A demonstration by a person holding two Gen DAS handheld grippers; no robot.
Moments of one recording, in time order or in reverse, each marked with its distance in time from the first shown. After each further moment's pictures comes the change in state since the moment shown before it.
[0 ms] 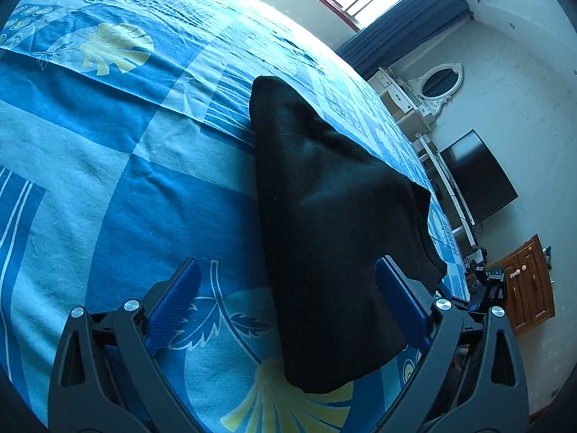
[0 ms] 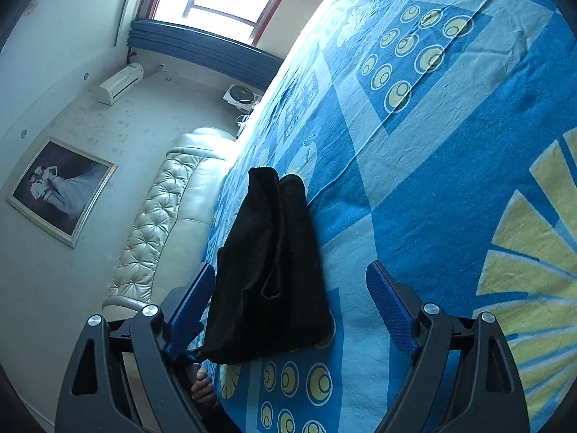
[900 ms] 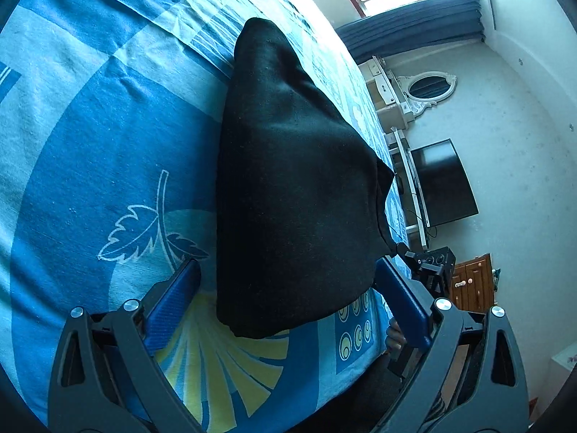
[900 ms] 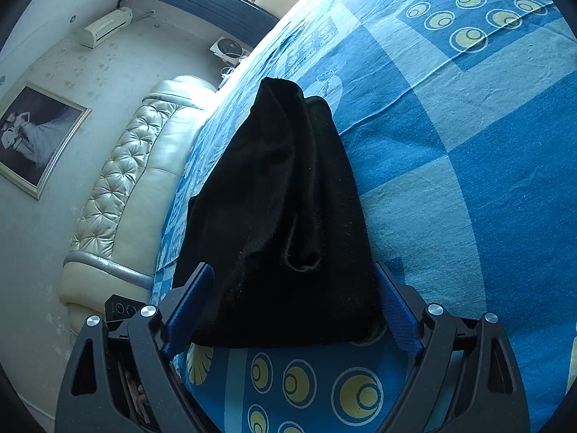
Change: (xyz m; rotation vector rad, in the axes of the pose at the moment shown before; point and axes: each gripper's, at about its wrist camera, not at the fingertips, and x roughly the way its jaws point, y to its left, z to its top) left arm 0.008 -0.003 -0.020 -0.206 0.145 -0.187; right arm 0.078 0.037 -0.022 -0.118 0.163 -0.149
